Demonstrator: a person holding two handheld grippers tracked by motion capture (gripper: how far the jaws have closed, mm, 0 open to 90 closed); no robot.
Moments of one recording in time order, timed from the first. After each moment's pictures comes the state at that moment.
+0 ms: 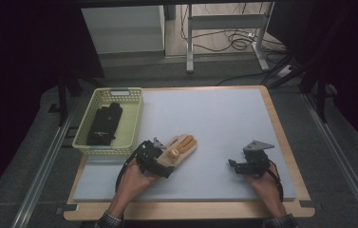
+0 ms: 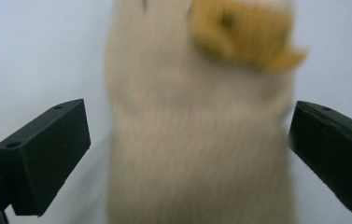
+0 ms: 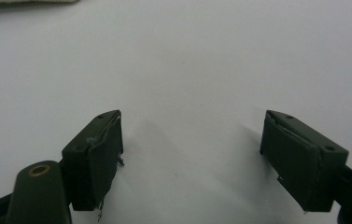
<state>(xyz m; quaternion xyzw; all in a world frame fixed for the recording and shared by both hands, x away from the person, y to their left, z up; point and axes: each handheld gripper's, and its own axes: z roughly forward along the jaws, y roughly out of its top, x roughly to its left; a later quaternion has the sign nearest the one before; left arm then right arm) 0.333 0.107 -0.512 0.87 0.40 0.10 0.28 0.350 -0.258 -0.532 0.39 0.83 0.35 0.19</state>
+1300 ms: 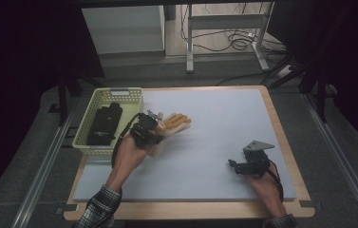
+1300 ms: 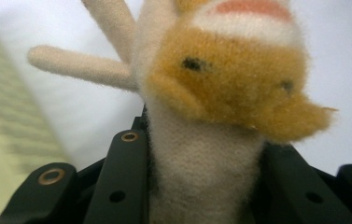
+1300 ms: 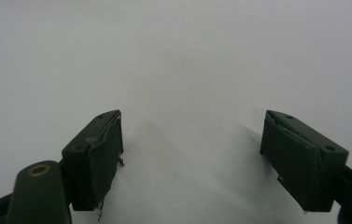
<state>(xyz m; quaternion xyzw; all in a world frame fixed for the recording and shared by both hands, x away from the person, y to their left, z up) 0.378 0.131 -0.431 0.85 0.45 0.14 0.26 0.350 -0.258 -0.532 0.39 0.83 0.35 0.19</state>
